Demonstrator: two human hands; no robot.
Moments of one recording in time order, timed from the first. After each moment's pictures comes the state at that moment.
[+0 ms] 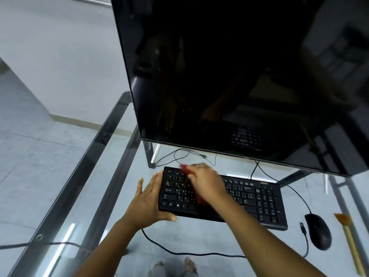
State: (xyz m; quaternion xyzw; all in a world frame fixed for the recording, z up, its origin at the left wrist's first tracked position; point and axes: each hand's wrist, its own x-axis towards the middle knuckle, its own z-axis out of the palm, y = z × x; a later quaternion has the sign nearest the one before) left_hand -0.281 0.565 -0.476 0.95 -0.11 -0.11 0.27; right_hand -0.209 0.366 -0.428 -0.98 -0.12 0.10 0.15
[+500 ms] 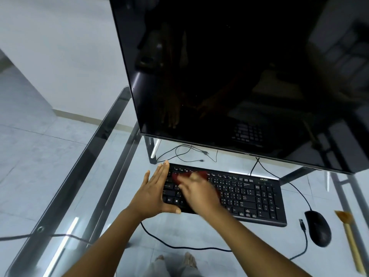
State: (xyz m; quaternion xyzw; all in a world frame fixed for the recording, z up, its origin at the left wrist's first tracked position) left_hand -0.269 0.549 -0.473 0.94 -0.13 -0.11 0.28; right_hand -0.250 0.366 -0.435 -0.96 -0.19 0.09 0.20
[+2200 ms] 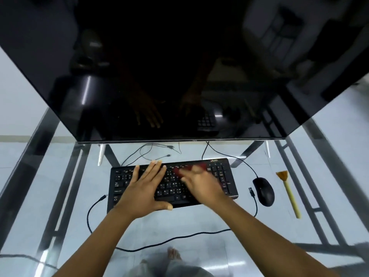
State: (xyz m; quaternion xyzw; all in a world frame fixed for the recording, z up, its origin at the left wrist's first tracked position) left_hand -0.258 0.466 -0.453 0.95 -0.25 -0.13 0.14; right_hand -0.263 0.249 -0.429 -0.98 -0.12 0.09 0.15
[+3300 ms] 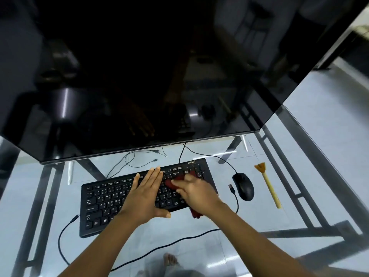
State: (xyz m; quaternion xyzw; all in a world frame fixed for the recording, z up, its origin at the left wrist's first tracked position) left_hand -0.249 0.385 -0.454 0.94 -0.28 -0.16 0.11; right_hand -0.287 0.188 -0.432 -0.98 -0.06 0.09 0.16
